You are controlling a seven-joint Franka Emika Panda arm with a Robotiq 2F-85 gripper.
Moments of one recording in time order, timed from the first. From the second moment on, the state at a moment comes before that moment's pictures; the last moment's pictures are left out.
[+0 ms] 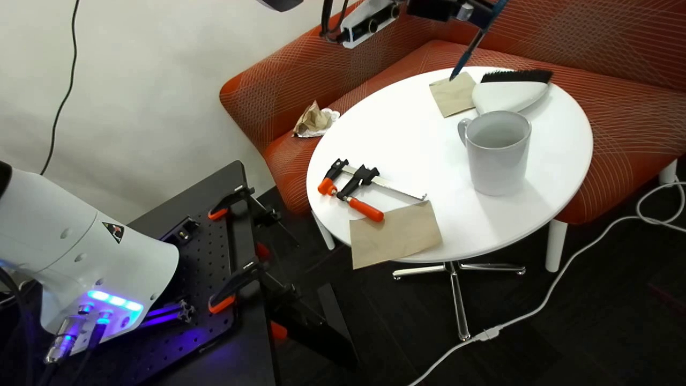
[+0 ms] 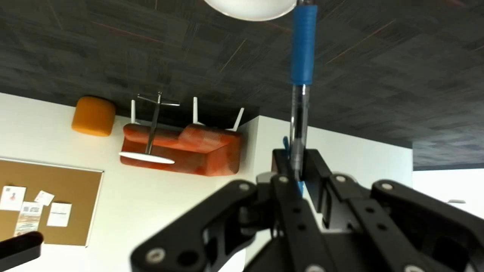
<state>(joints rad) 0.33 0.50 -0.19 -1.96 -1.29 2.20 2.15</state>
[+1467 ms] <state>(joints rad) 0.19 0.73 -0.03 -1.80 -1.40 1.83 2.41</state>
